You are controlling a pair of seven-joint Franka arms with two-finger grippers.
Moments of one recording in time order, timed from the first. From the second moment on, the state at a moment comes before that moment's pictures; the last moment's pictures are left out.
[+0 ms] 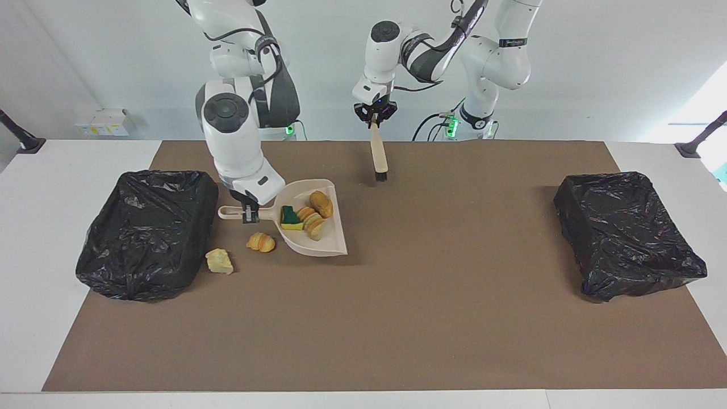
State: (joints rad) left arm -0.95 -0.22 -0.20 -2.47 -0.24 2.23 -1.05; right arm 0.02 0.15 0.06 -1.66 -0.12 1.74 -1.62
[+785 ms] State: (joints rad) left arm -0.95 -0.16 -0.19 -2.48 -0.24 2.27 -1.00; right arm -0.30 0.12 0.05 -1.66 -0.22 1.75 -1.80
